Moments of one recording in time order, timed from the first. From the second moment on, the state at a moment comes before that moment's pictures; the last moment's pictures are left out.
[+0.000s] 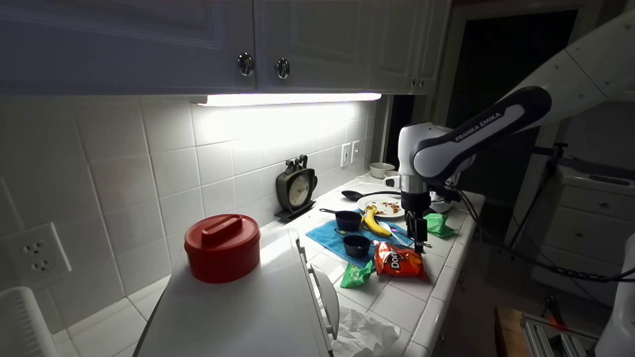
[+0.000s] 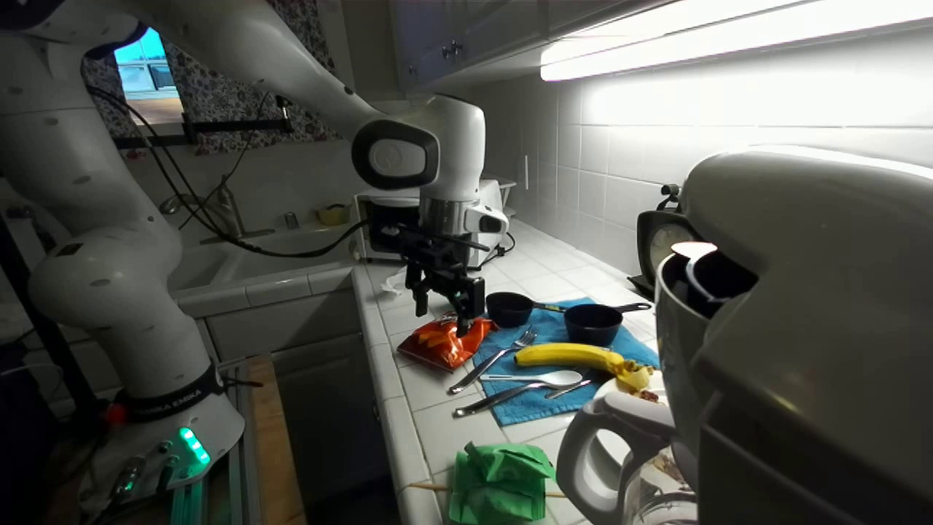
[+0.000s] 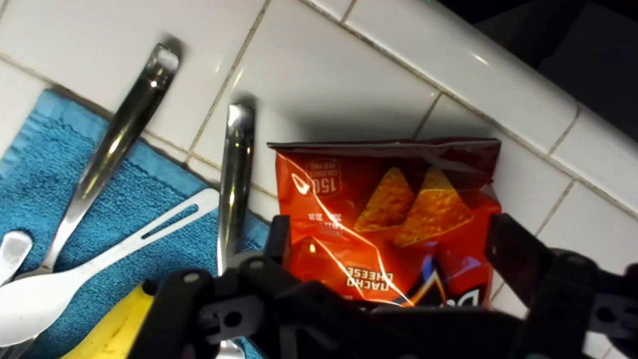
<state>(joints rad) -0.18 -0.10 -0.24 -2.41 -0.06 2.18 -0.70</state>
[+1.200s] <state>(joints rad) -0.18 0.00 -0.24 -2.41 0.08 2.29 -0.84</state>
